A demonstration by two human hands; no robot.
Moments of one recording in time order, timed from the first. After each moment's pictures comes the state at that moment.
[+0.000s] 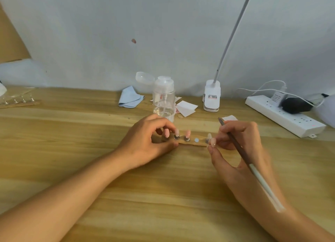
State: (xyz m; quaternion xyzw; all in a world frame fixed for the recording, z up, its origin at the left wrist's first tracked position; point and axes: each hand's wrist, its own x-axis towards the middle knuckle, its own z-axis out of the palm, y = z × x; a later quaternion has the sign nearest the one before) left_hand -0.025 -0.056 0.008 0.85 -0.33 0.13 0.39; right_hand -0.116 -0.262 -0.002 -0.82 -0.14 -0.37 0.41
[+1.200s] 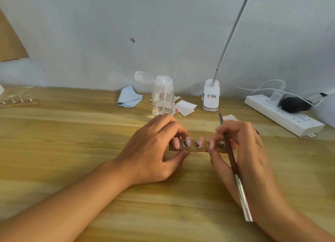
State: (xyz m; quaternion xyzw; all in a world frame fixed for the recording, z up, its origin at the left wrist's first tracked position) left_hand -0.049 -0.066 0.008 0.82 -0.44 0.25 0.28; right_hand -0.124 -0.261 0.001 -0.86 -0.15 -0.38 0.29
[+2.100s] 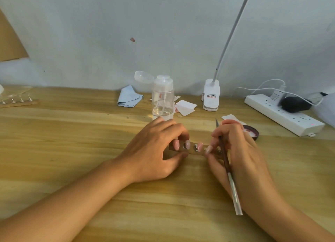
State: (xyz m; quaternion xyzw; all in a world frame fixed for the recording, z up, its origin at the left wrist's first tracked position) left_hand -0.042 -0.068 0.006 0.83 -0.45 0.20 0.27; right_hand -0.125 -0.263 0.001 -0.90 -0.14 -0.33 0.23
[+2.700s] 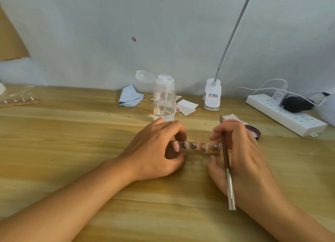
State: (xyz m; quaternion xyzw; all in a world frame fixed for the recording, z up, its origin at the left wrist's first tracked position) left_hand -0.045 -0.067 0.007 0.85 -0.40 0.17 0.29; right_hand -0.125 -0.260 0.002 -0.89 -0.15 -0.34 0.26
